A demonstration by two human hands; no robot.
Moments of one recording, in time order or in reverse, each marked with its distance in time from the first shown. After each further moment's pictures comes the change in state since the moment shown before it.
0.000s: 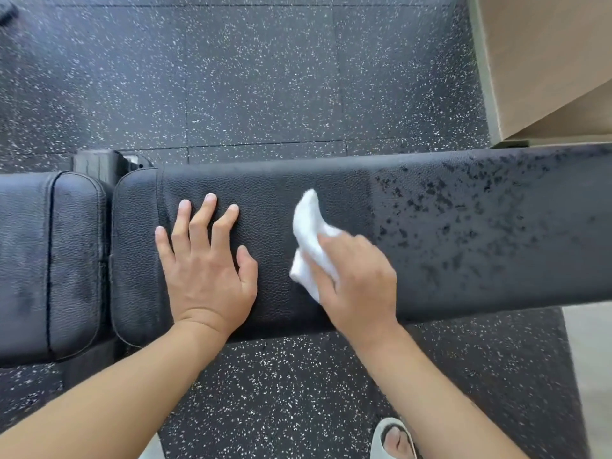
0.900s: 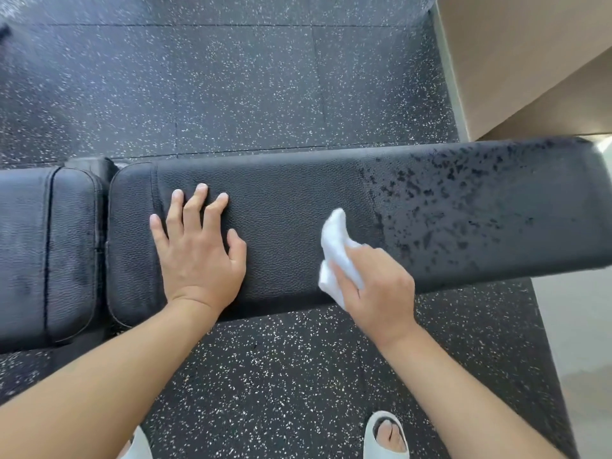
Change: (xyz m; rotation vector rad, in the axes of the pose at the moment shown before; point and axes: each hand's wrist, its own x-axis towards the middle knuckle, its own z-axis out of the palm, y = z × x) left_hand -0.002 0.000 -0.001 -0.020 0.017 0.006; right_hand -0.055 0.047 -0.022 -0.071 0.050 0.000
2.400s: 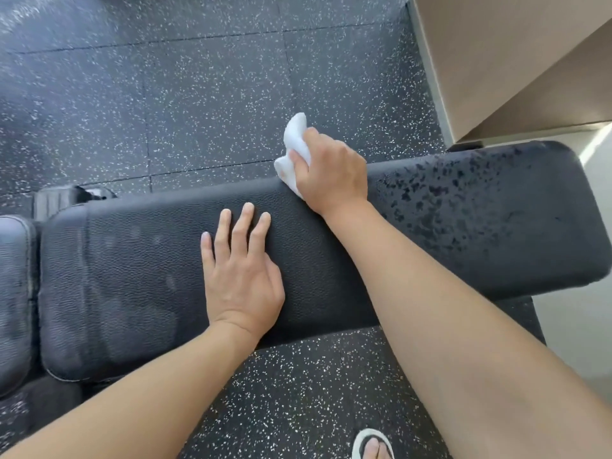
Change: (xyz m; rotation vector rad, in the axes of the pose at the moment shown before) left_hand 0.004 0.136 0.030 0.045 -0.117 0.122; right_hand 0.209 0.063 0.030 -0.110 -0.091 0.076
